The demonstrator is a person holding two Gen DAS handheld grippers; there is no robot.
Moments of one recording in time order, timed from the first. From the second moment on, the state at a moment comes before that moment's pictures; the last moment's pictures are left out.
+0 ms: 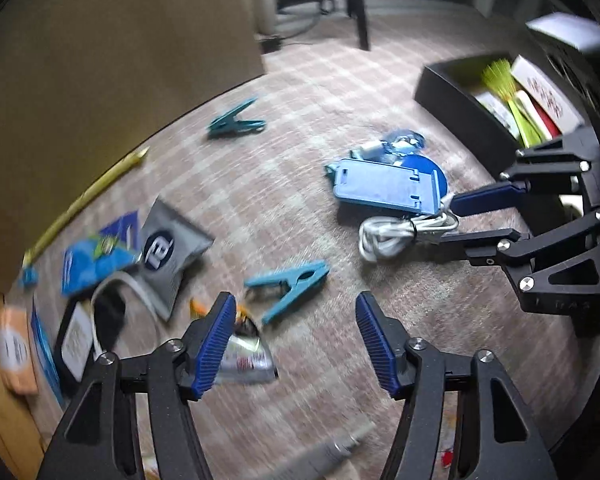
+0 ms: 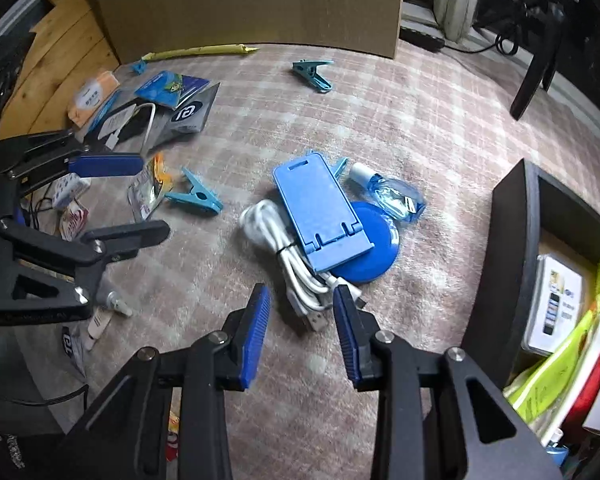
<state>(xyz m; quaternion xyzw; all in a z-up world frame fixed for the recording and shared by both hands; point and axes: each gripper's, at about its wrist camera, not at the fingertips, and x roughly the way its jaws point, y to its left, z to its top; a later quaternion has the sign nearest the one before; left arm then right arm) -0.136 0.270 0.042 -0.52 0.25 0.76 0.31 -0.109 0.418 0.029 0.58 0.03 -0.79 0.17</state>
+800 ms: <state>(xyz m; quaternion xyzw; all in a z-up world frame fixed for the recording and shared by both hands) -0.148 0.273 0.026 -0.54 0.26 0.71 0.37 -0.111 0.395 0.035 0.60 0.06 -0.77 0.21</state>
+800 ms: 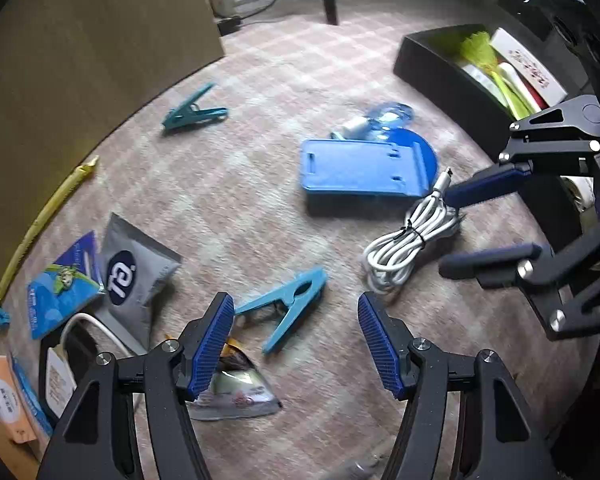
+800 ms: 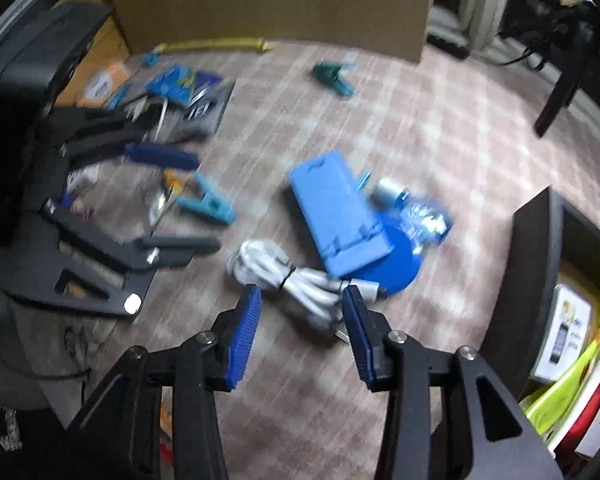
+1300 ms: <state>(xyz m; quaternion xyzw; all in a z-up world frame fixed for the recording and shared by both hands) -0.148 0.262 0.035 -0.54 0.24 0.73 0.35 -0.122 0.389 0.032 0.58 0.10 -0.78 0.22</state>
